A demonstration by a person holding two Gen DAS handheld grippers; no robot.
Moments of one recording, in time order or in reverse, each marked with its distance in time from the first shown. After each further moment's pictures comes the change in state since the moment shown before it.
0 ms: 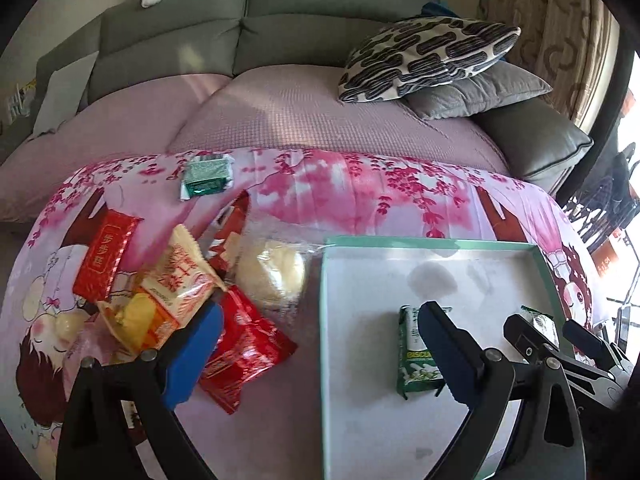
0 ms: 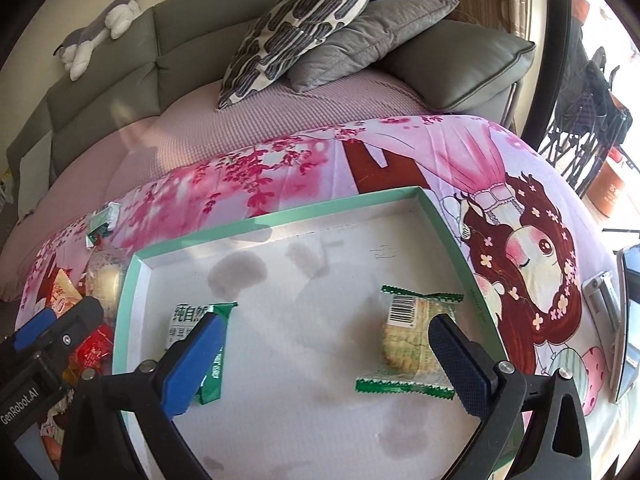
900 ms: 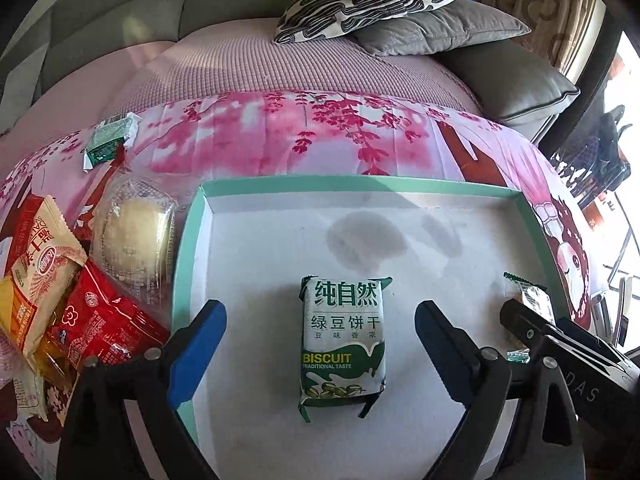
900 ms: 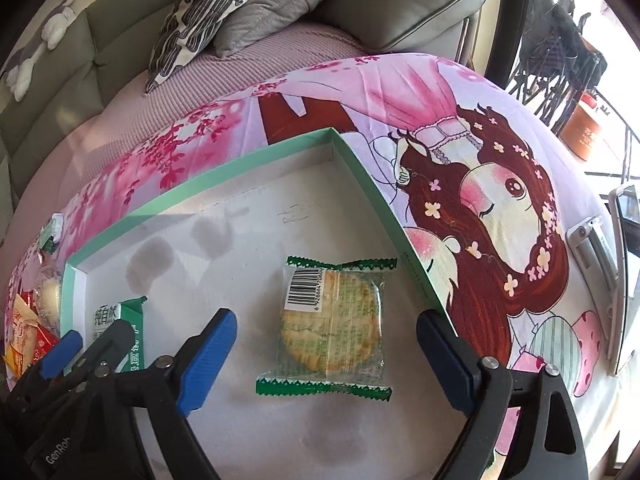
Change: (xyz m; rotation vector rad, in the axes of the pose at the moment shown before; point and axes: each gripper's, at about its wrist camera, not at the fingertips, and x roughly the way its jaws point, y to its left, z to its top) left arm 0.064 -0.075 -0.015 0.069 0.148 -0.102; right arm 0.033 -0.071 -0.005 0.184 0.146 -0.089
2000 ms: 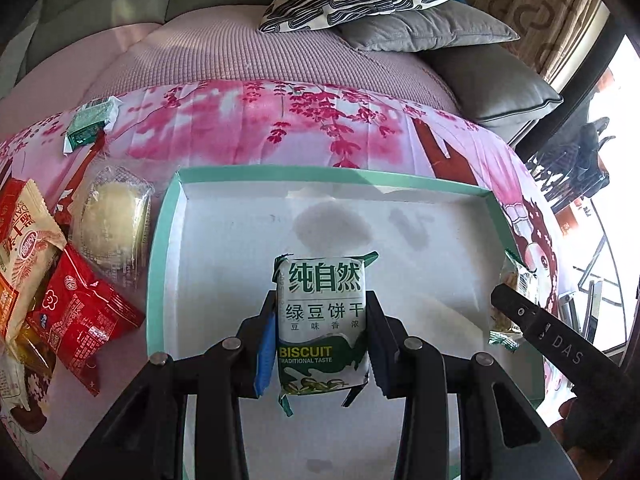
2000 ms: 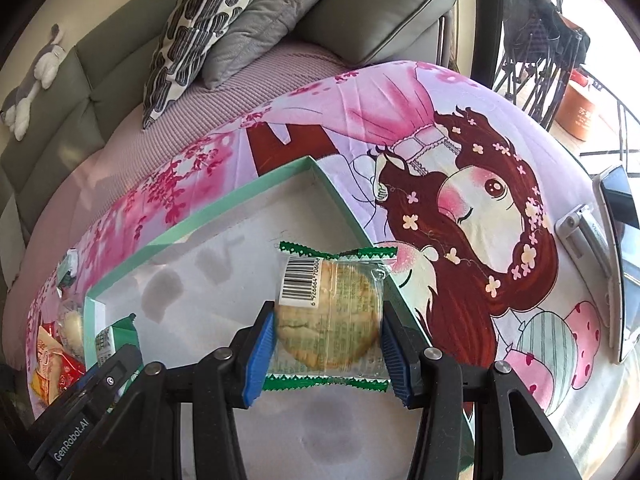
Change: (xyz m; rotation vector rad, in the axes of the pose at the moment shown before) left arm -0.002 -0.005 -0.002 -0.026 0.050 -0.105; right arm -0.011 -0.012 0.004 0.074 -0.031 0.028
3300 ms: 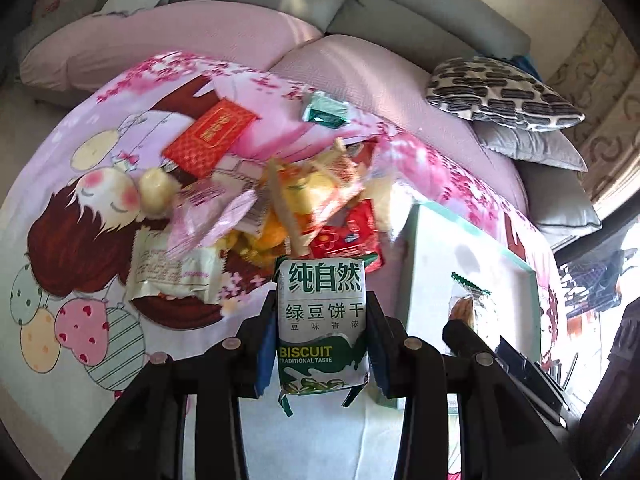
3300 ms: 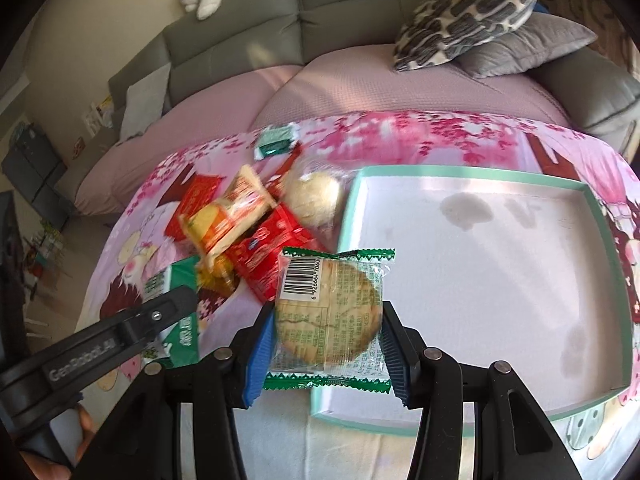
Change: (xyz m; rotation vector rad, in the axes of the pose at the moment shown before) left arm -0.137 0.149 -0.070 -0.381 -0.120 0.096; right arm -0.065 0.167 -0.105 -0.444 0.005 0.341
